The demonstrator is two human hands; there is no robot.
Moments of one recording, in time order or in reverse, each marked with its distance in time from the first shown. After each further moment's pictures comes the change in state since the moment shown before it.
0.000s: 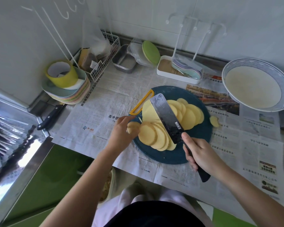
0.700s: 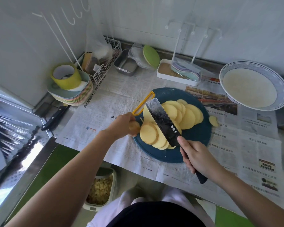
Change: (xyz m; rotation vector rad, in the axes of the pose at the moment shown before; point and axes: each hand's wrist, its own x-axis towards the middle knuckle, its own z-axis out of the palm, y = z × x) left_hand 0.029 0.016 -0.028 0.312 -0.288 -0.024; right_hand -0.012 0.003 0.016 -0.065 0.020 -0.046
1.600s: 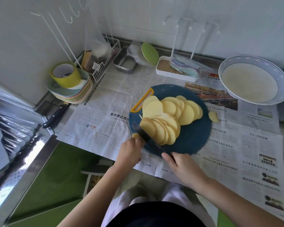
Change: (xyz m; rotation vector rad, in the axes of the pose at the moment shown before) left_hand -0.079 0.026 0.072 -0.465 0.150 -0.242; right_hand -0.003 0.041 0.041 -0.473 -0.006 -0.140
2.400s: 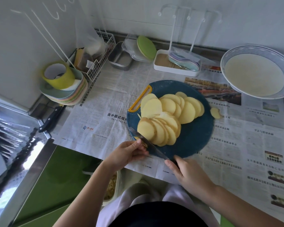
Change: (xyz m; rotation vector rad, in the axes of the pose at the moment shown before) left_hand 0.031 -0.028 -0.013 -0.719 -0.542 -0.138; right_hand -0.009 0.018 0.007 -0.047 0.084 -0.144
